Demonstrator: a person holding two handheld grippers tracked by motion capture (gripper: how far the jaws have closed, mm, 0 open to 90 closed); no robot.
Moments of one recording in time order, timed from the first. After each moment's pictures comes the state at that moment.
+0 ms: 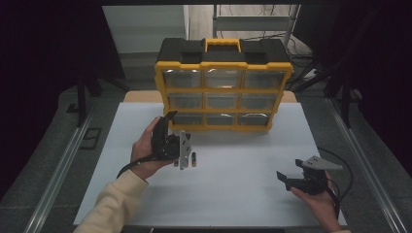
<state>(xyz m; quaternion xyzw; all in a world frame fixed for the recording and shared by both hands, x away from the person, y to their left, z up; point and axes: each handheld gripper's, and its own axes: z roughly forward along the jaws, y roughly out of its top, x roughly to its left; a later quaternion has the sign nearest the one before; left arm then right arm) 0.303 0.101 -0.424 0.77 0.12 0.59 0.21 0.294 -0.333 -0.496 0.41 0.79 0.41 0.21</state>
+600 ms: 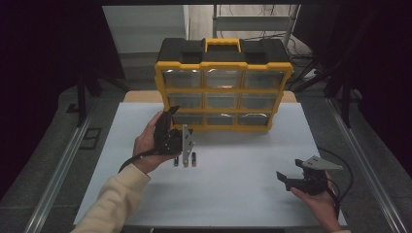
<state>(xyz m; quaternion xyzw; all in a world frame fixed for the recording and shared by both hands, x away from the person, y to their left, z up) 0.315 0.097 -0.415 0.77 0.11 0.59 0.21 0.293 -0.333 -0.495 0.41 0.79 0.41 0.21</state>
